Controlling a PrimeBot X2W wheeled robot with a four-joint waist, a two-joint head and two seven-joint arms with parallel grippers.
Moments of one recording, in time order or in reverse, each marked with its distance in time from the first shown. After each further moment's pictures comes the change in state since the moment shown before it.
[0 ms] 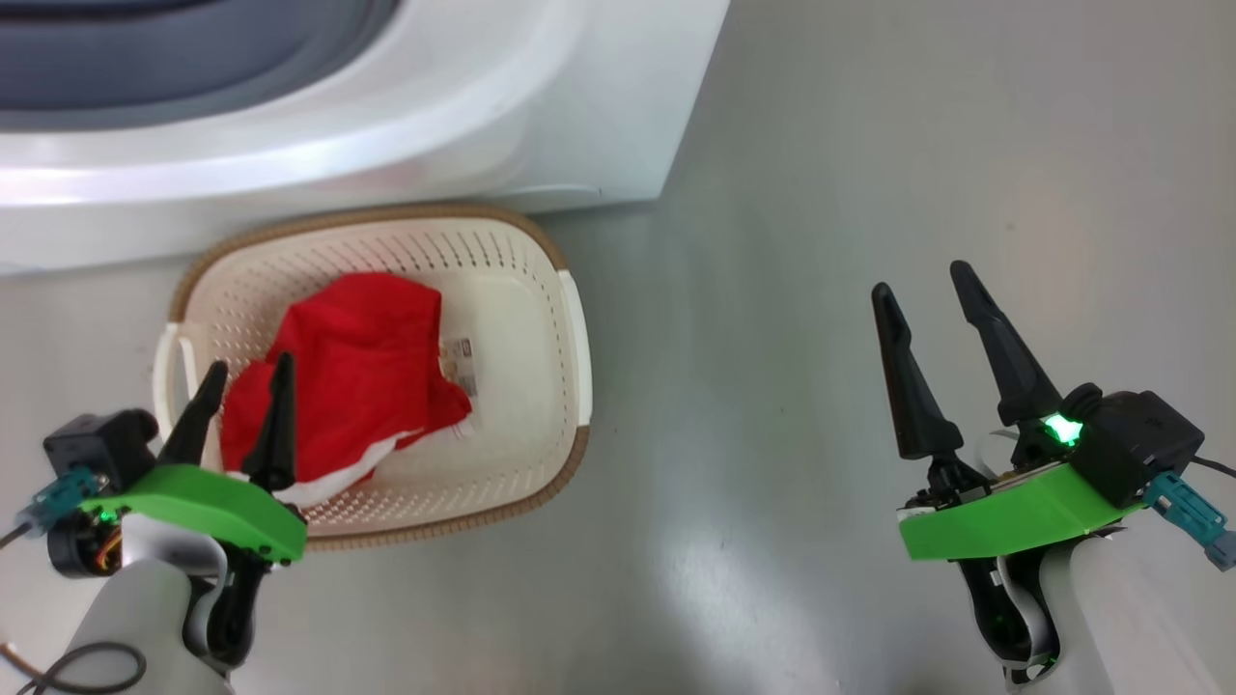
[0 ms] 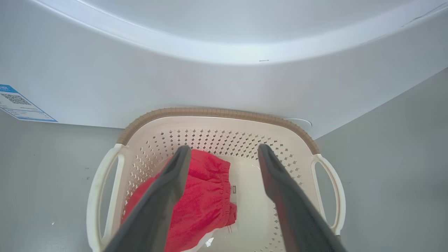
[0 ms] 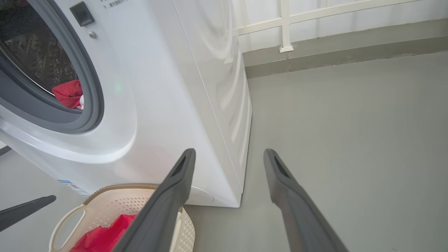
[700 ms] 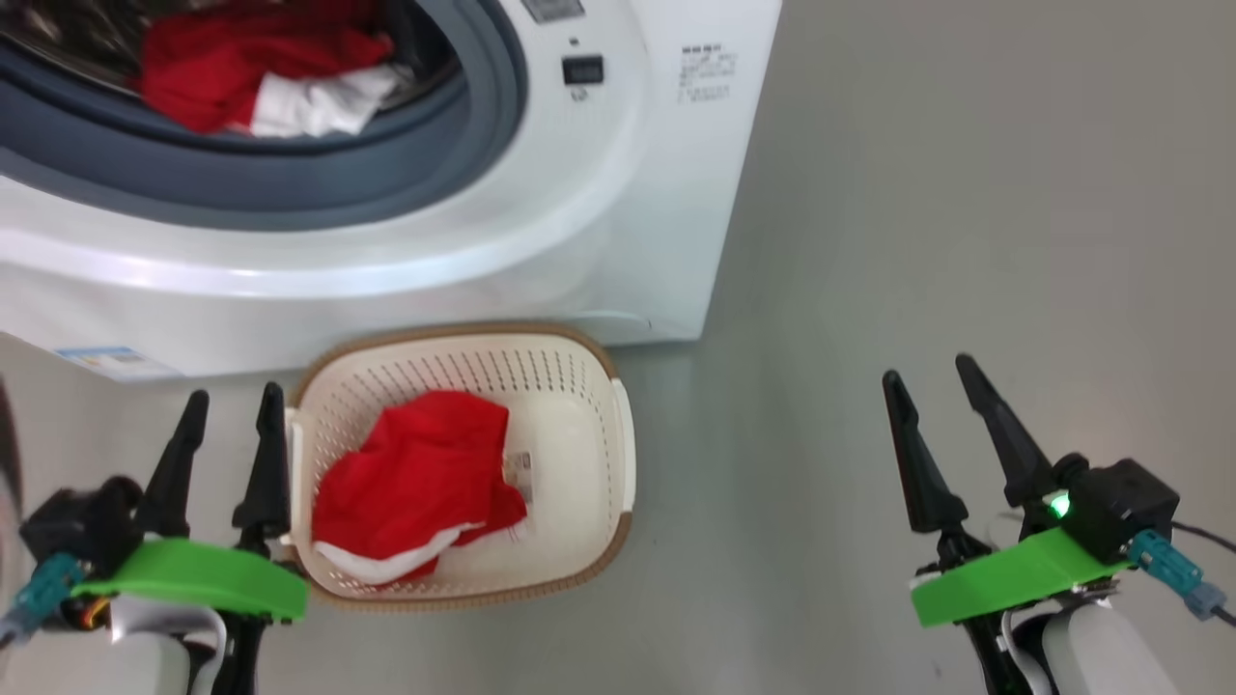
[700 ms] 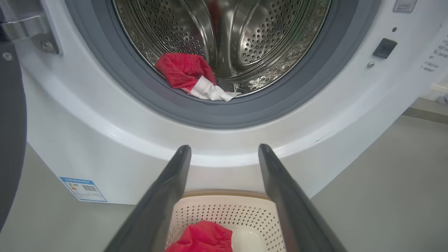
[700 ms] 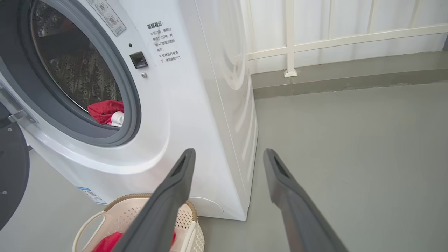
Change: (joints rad) left arm 0.218 -0.072 0.192 -0.302 0.180 0.000 0.000; right arm 0.104 0.001 -0.029 0.072 -0.010 0.000 0.000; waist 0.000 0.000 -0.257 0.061
